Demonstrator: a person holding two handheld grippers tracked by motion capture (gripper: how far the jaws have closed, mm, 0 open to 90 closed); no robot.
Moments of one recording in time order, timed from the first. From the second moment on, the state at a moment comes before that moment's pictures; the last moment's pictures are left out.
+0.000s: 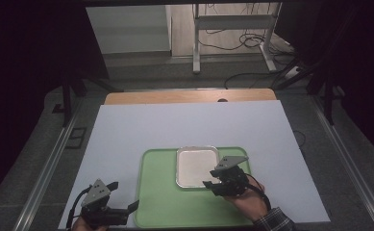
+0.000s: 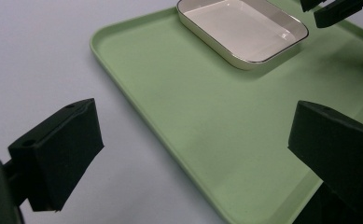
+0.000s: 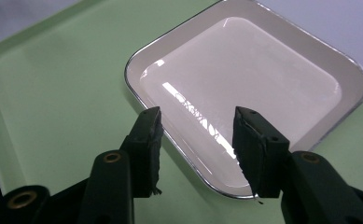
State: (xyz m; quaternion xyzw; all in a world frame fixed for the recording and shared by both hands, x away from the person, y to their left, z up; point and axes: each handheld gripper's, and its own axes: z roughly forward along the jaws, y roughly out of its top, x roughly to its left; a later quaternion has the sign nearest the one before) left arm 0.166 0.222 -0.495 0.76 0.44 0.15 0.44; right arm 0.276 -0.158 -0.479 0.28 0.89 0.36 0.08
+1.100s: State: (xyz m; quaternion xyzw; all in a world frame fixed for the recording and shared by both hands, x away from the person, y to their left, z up) left arm 0.166 0.222 -0.495 0.76 0.44 0.15 0.44; right arm 0.273 -0.197 -0.460 0.29 0.87 0.38 0.13
